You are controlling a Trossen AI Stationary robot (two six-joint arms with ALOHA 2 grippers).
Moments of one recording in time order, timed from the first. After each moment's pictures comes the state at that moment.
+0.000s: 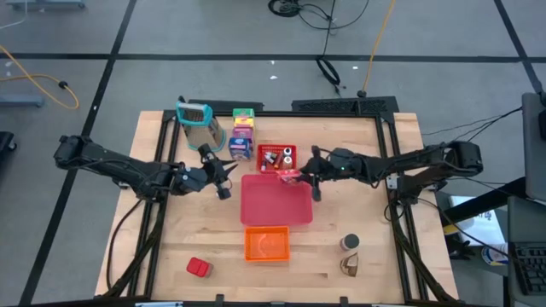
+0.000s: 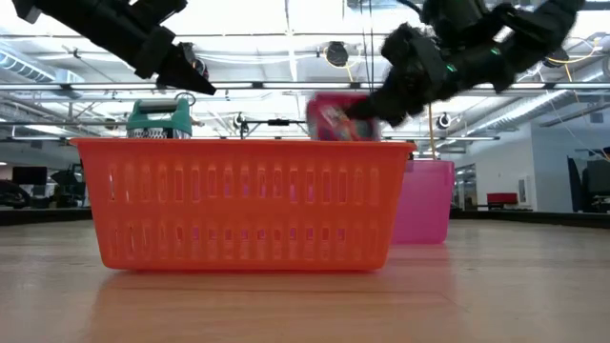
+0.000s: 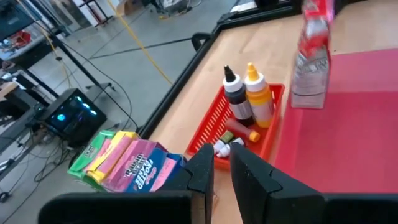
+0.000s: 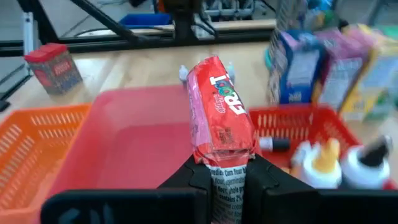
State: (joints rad) left arm -0.19 1.03 0.58 -0.03 -0.73 0.06; right arm -0.12 1.37 0.56 0.52 -0.10 0.02
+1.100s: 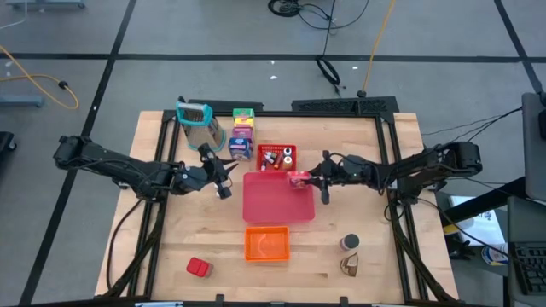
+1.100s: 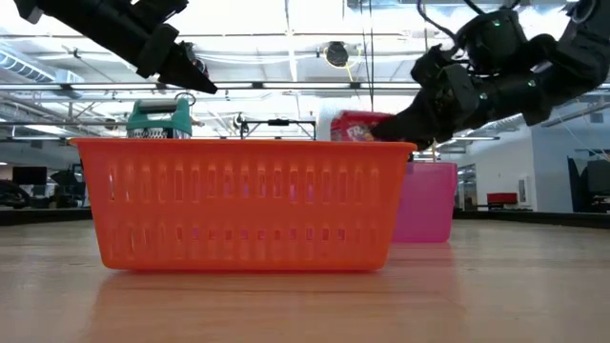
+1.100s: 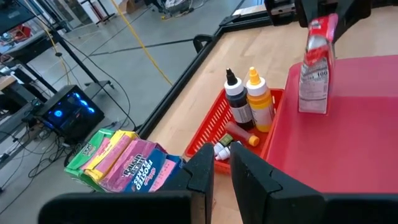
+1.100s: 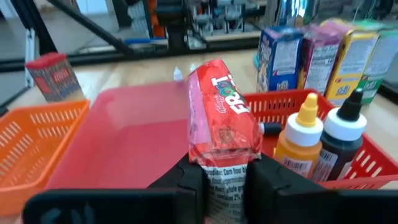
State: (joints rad) left arm -0.18 1.03 0.58 -0.01 -0.72 0.04; right arm -0.12 1.38 0.31 0.86 -0.08 0.06
